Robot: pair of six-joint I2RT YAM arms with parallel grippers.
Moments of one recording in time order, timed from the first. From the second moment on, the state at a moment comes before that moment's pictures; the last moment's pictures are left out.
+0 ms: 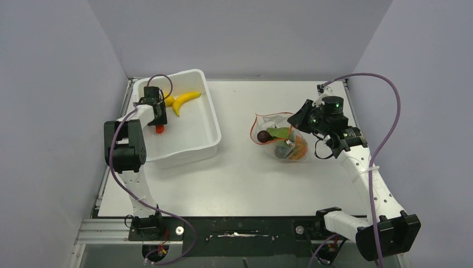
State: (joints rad) left arm 0.05 2.04 1.41 -0.35 -0.19 -0.07; right arm 0.20 1.12 1.10 -0.52 -0.20 0.53
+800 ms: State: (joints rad) left arm 0.05 1.63 1.37 -0.34 0.07 -0.14; right arm 0.19 1.17 1.32 -0.63 -0.36 0.52
